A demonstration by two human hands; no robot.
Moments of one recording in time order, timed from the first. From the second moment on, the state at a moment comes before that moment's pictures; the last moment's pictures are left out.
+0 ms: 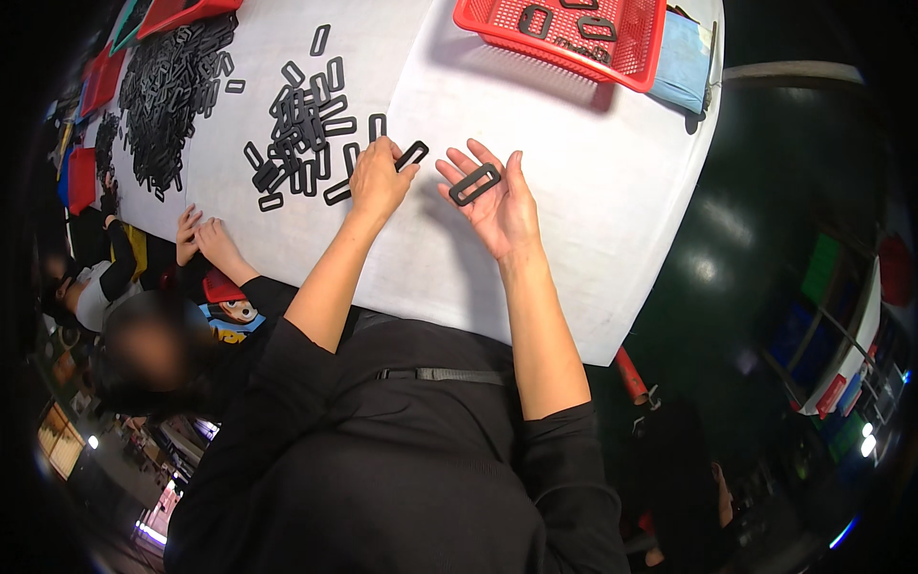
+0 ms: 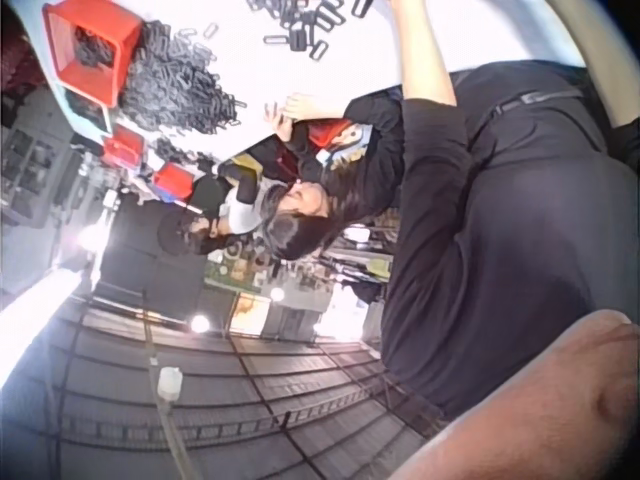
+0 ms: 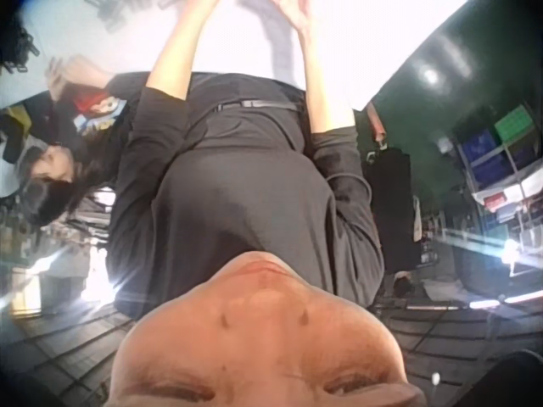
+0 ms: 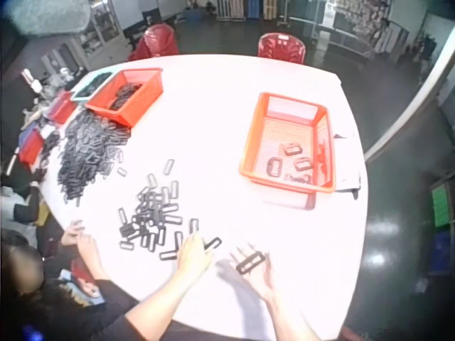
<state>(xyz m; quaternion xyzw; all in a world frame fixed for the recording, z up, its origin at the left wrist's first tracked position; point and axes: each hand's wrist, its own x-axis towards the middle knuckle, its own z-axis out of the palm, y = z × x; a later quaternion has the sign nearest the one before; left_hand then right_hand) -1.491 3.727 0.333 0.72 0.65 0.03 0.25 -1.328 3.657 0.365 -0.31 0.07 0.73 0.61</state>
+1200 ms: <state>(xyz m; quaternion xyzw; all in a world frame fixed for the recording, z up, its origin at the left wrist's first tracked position) -1.625 3.693 0.458 0.40 0.45 0.20 0.77 -1.451 3.640 0.444 -0.40 -0.18 0.68 0.58</state>
